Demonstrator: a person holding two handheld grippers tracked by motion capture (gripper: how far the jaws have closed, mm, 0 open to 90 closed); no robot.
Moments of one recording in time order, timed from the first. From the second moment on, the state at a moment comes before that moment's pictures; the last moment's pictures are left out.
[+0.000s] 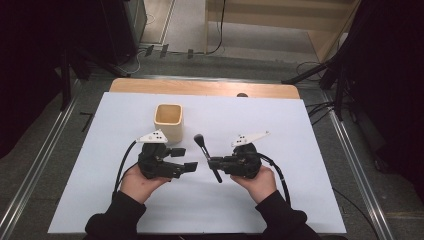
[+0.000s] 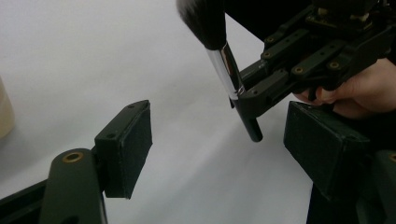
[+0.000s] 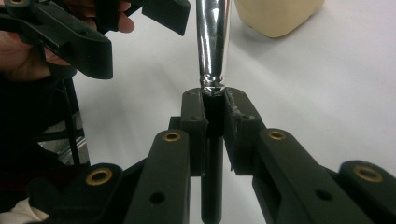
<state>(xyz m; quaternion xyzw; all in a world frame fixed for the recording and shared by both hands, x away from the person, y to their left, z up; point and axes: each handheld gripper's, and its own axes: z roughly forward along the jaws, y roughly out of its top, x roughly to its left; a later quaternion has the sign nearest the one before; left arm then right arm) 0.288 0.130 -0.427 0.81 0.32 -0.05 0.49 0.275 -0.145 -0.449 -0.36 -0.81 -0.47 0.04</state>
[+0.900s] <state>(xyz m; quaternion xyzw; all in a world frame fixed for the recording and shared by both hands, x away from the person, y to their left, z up) 0.287 0.120 -0.434 0.77 0.36 -0.05 0.52 0.267 -0.131 -0.460 -0.36 -0.78 -0.51 0.04</state>
